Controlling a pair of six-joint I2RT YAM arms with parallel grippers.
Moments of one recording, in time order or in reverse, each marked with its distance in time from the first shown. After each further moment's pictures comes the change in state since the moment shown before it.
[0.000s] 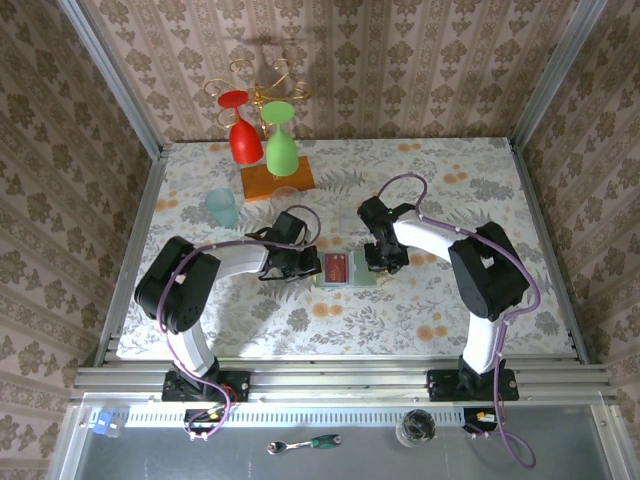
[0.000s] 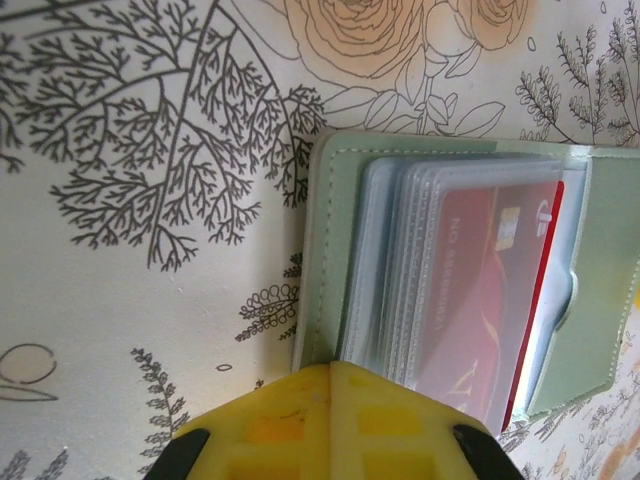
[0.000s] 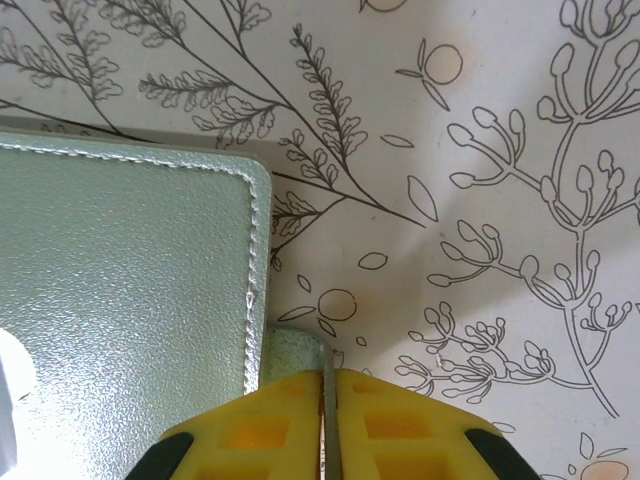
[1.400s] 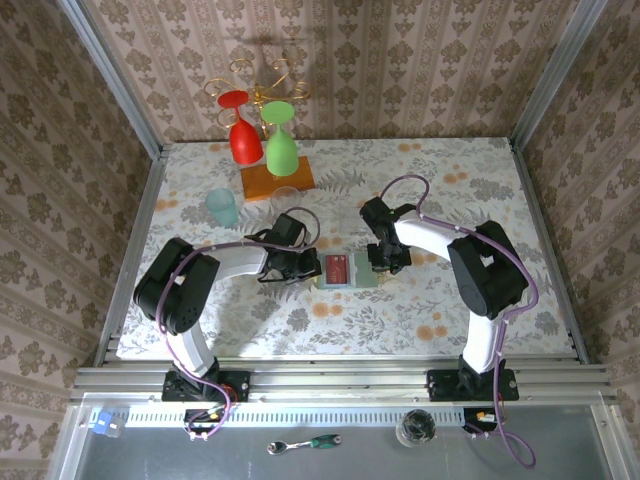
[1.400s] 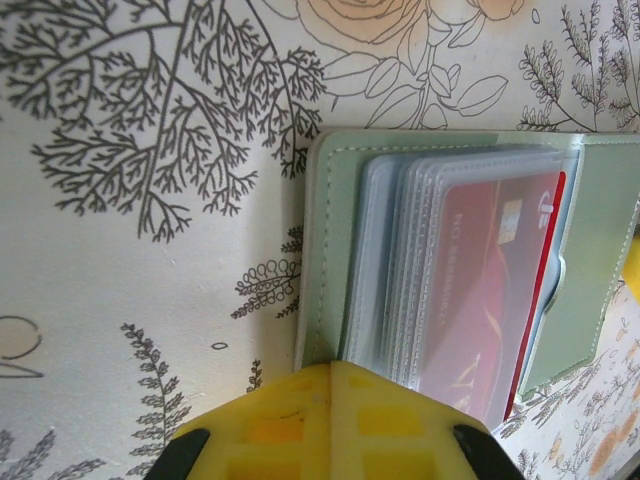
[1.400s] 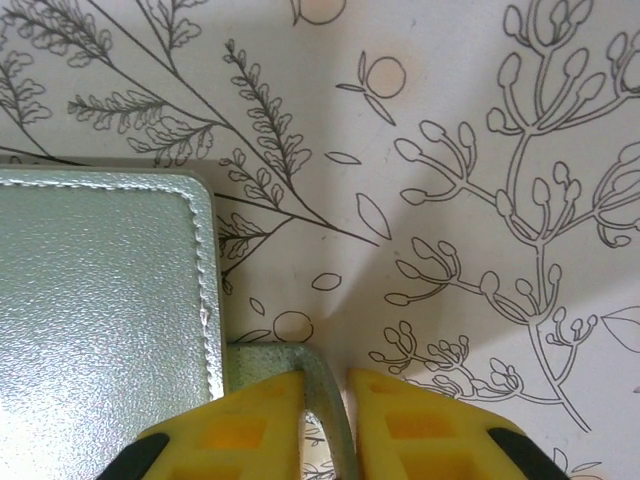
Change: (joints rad) left arm -0.010 -0.008 -0.016 0.000 0.011 -0.008; right arm -0.023 0.006 -0.013 0.012 0.024 0.002
